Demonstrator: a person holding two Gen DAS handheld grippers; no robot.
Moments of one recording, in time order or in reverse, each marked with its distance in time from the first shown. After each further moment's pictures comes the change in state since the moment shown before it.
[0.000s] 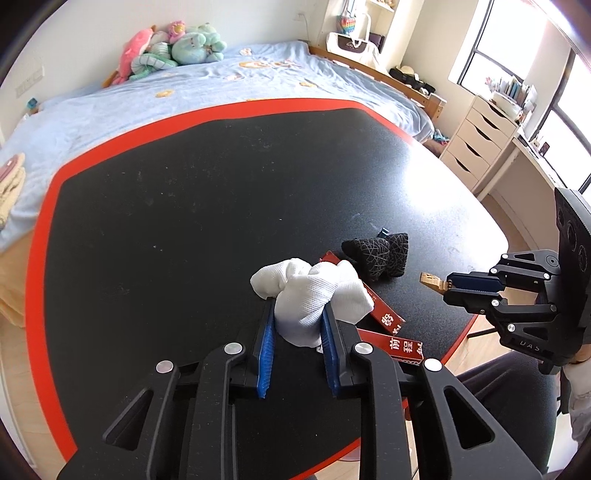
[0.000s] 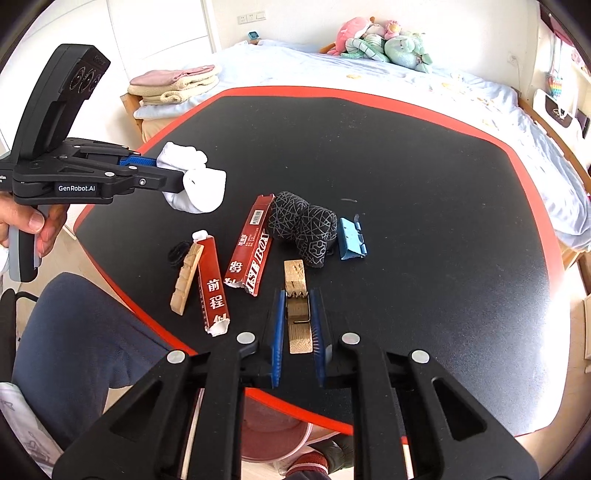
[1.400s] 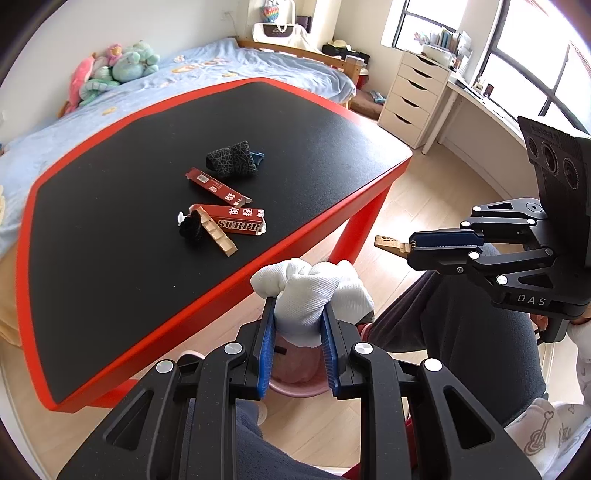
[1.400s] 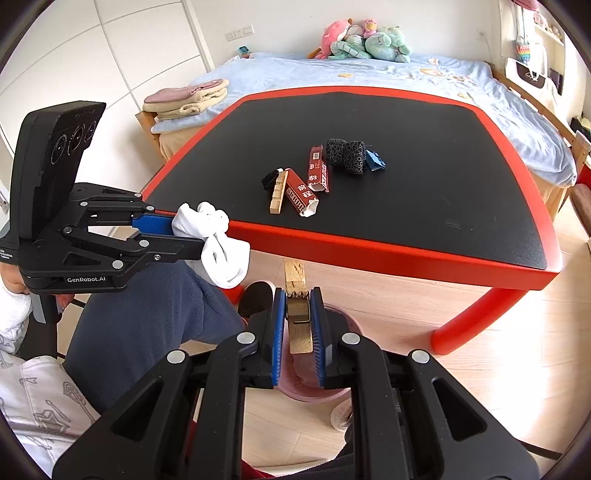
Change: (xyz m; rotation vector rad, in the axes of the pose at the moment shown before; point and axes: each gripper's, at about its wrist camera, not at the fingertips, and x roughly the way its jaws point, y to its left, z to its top) left arm -0.053 -0.109 -0.104 0.192 0.044 -0.088; right arm -0.092 0.067 -0.100 0.128 -0.025 0.038
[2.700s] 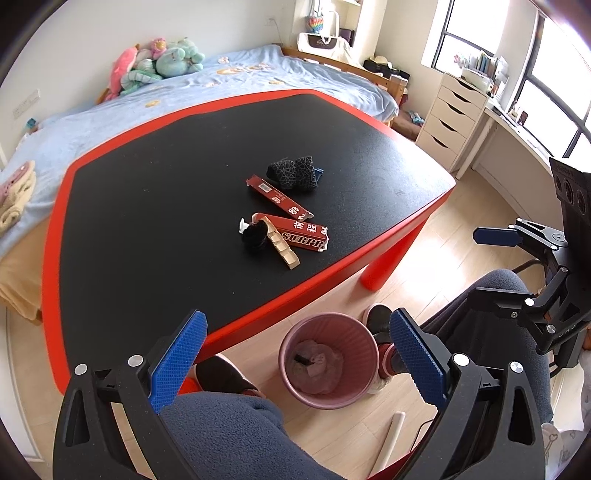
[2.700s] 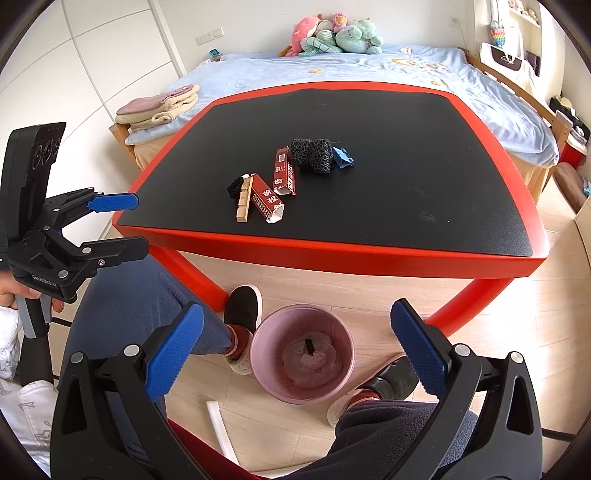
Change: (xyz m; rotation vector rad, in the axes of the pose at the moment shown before) left arm -0.009 0.037 0.008 -0.109 -0.050 0.107; right arm 0.005 -0.021 0.012 0.080 0.002 -0.072
